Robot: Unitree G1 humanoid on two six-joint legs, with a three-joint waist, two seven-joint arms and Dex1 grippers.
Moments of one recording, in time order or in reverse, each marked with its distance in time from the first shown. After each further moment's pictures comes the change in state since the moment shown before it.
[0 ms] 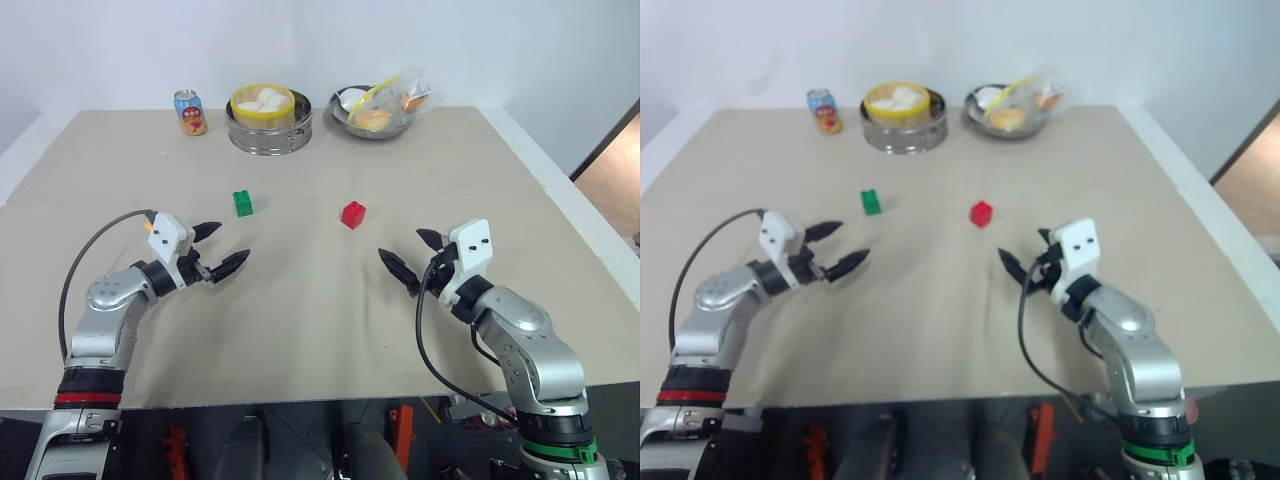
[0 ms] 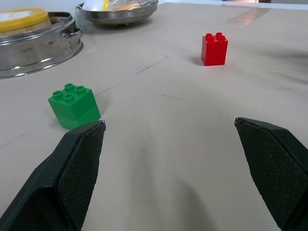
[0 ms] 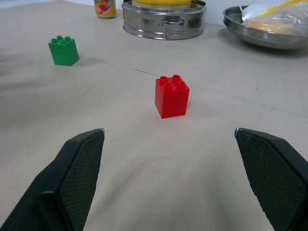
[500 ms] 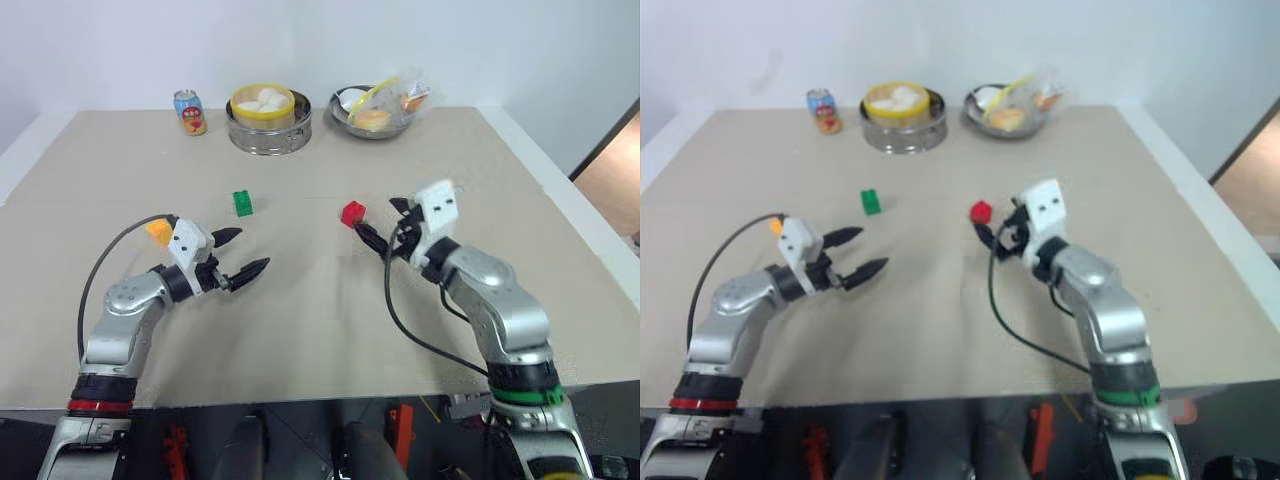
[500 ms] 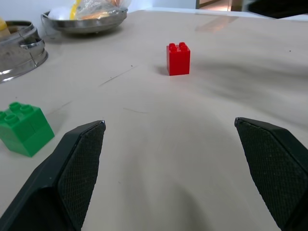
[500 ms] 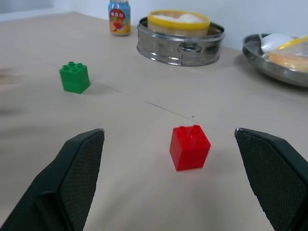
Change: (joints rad) left arm 0.038 -0.050 -0.053 -0.126 -0.004 0.047 0.004; right arm -0.313 0.059 0.119 0.214 -0.070 0.057 -0.033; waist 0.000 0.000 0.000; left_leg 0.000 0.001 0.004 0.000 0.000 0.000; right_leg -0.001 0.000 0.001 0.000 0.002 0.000
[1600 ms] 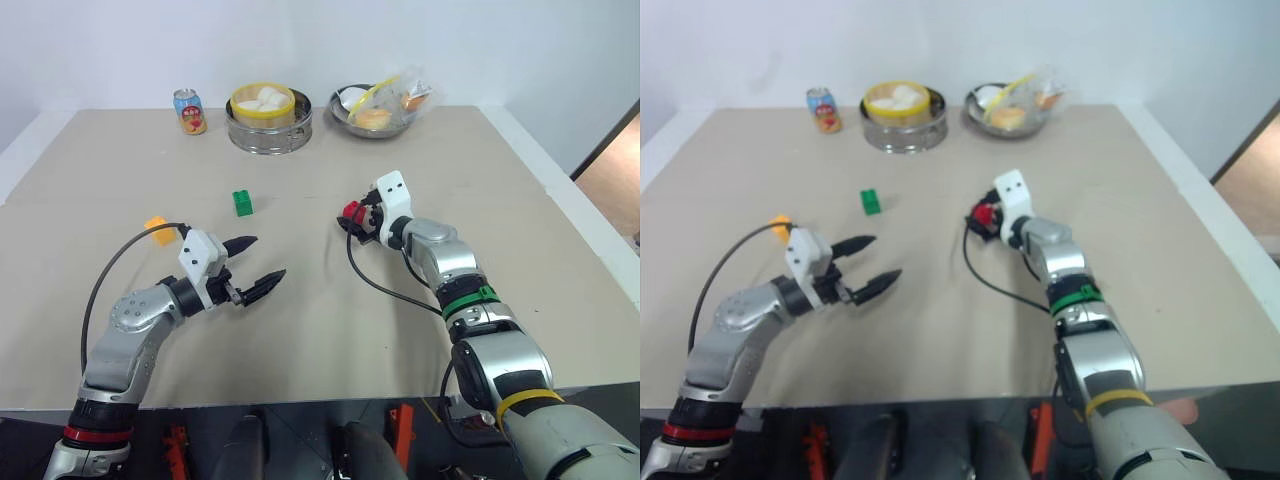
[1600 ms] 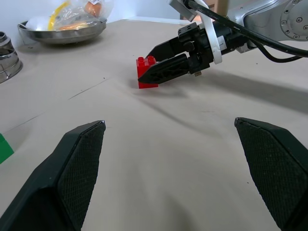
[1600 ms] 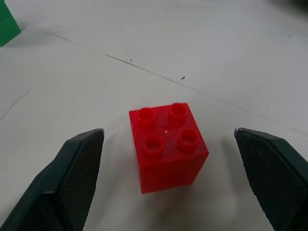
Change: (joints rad) left arm 0.105 -0.009 -0.032 -0.239 -0.037 0.101 0.053; right arm -0.437 0.099 0.054 0.972 -0.166 -0.342 0.096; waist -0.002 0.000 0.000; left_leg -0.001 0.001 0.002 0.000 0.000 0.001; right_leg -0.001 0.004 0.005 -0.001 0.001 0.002
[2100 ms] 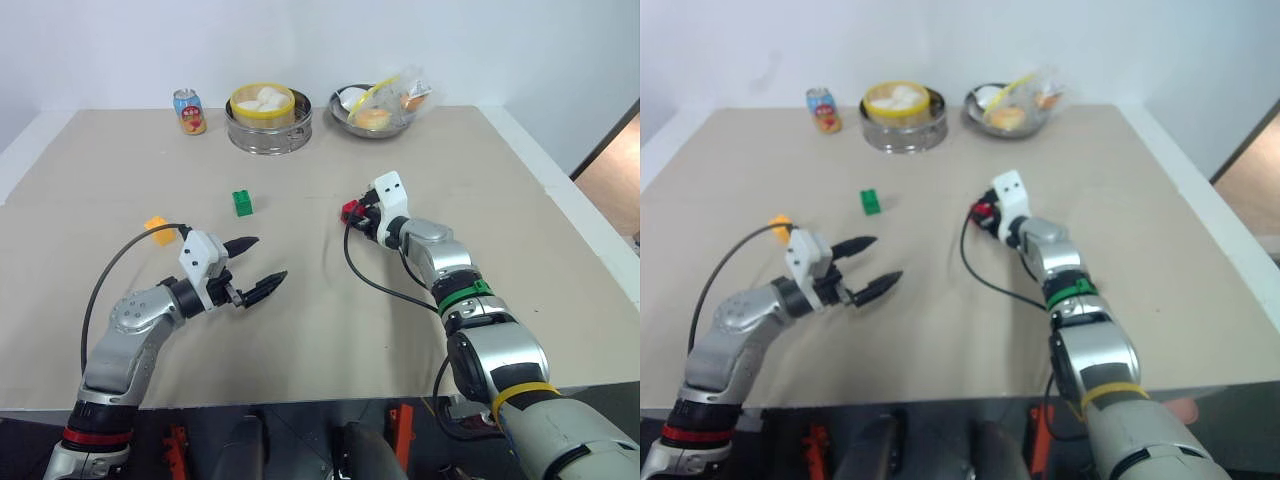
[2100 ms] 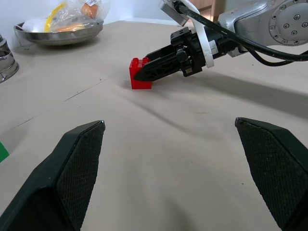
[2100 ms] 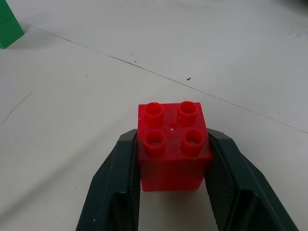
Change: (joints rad) left arm 0.008 0.003 -0.002 -0.018 -0.006 0.006 0.002; right arm -0.057 0.024 -0.024 0.146 -0.024 -0.091 0.020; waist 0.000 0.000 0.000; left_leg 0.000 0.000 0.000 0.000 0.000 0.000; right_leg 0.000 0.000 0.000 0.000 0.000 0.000
